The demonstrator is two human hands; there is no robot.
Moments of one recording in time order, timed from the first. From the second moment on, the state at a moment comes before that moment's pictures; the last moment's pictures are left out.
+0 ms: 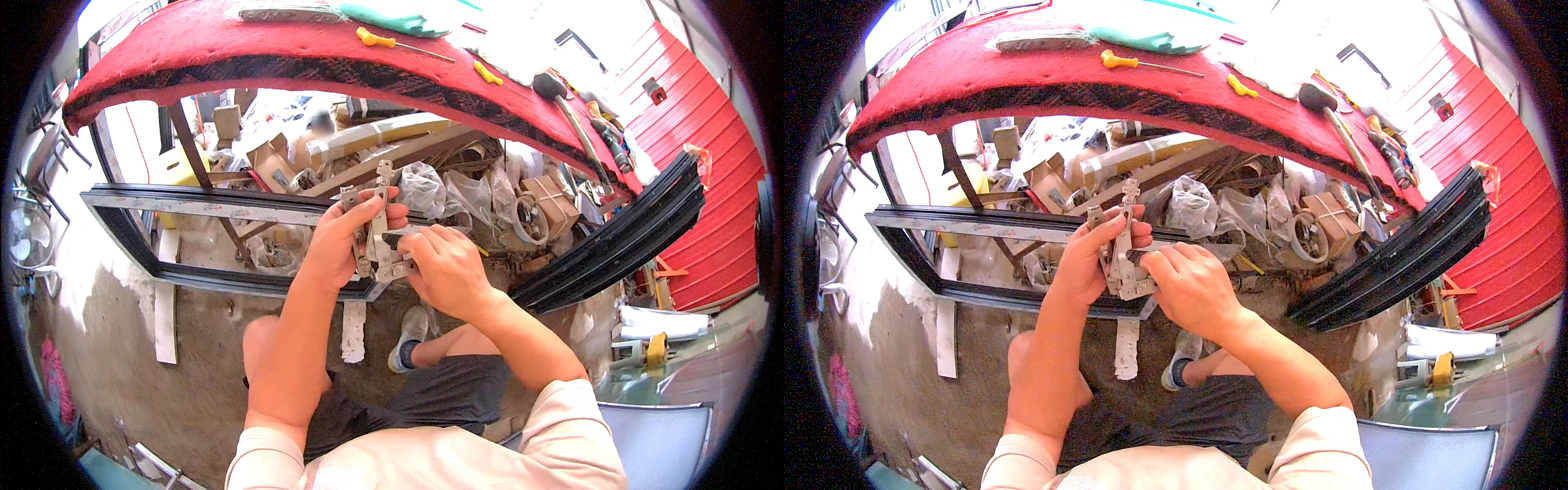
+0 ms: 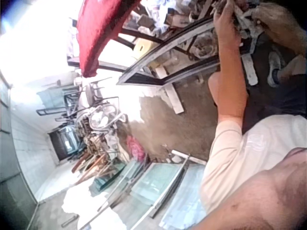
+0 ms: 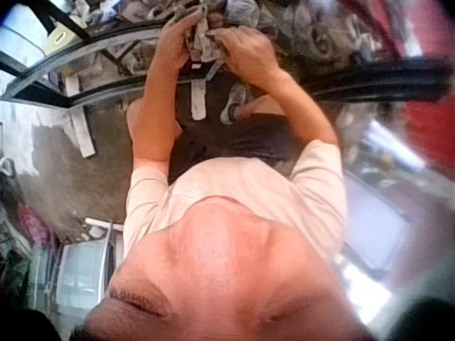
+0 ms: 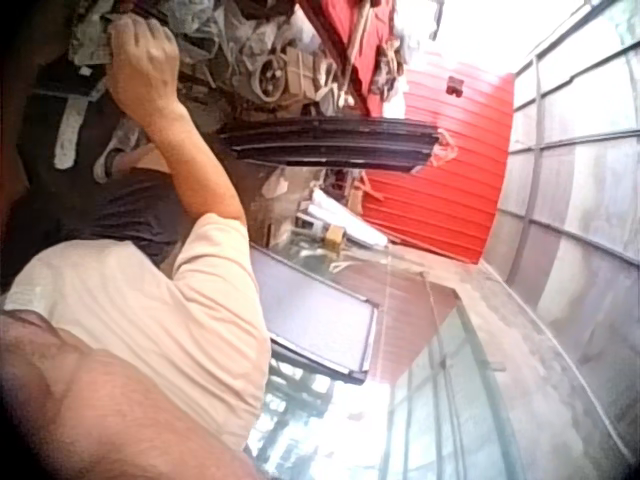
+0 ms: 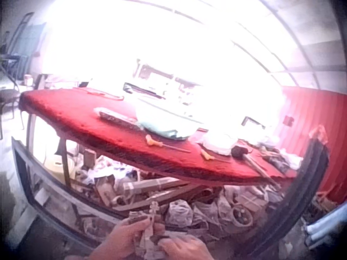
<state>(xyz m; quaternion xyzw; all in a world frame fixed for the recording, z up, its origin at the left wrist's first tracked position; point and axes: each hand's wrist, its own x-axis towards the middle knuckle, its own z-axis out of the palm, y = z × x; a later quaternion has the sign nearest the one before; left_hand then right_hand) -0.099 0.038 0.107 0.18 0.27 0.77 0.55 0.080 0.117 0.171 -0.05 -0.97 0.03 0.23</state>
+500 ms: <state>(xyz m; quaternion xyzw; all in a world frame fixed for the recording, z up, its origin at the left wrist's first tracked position) -0.102 0.039 0.100 0.24 0.35 0.77 0.48 0.033 0.244 0.303 -0.24 -0.87 -0.16 0.39</state>
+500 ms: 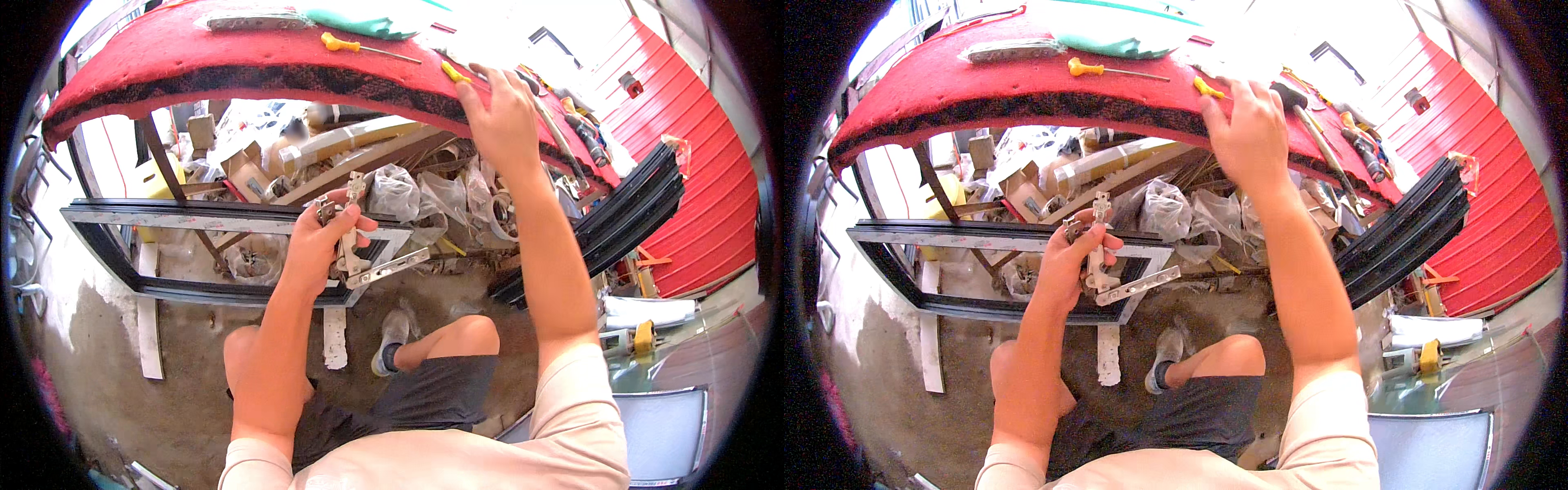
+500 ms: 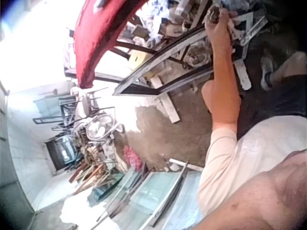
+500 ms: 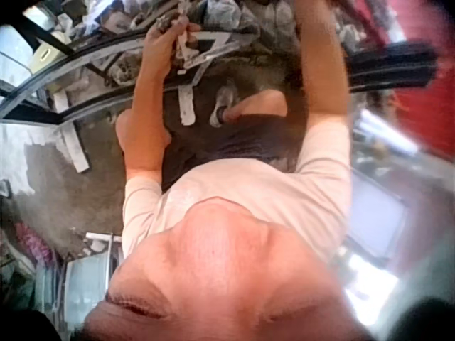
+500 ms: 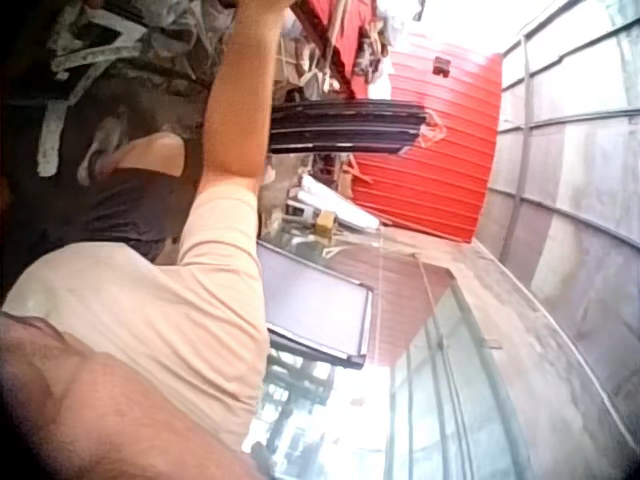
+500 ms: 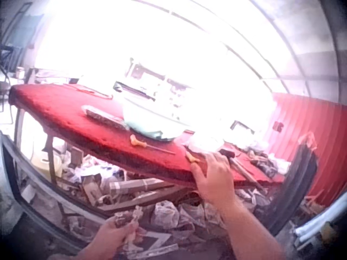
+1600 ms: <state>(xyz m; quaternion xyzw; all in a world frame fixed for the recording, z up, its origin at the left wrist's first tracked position) -0.070 0.040 0.109 0.28 0.37 0.75 0.48 0.129 0.140 0.191 -0.17 -0.66 0.41 0.61</state>
